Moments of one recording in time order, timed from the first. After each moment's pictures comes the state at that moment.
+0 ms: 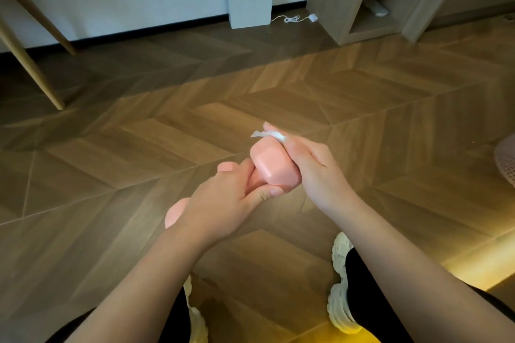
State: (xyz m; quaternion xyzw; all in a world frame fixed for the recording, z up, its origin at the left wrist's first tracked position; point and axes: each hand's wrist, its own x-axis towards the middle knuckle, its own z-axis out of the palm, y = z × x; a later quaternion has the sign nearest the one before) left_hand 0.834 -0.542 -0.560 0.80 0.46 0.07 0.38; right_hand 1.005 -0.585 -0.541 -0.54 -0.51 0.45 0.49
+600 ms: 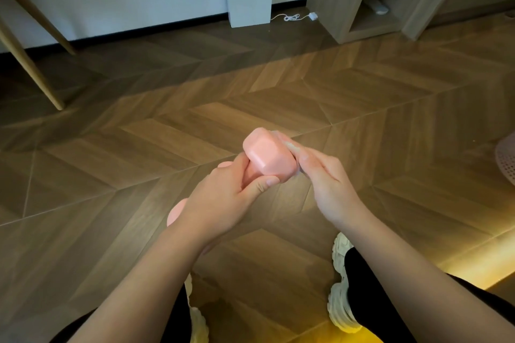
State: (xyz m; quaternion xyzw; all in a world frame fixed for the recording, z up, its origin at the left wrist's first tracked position) left_hand 0.837 -0.539 -0.558 0.78 0.48 0.10 0.39; right_hand 1.016 -0.597 -0.557 -0.55 -0.51 0.44 0.50
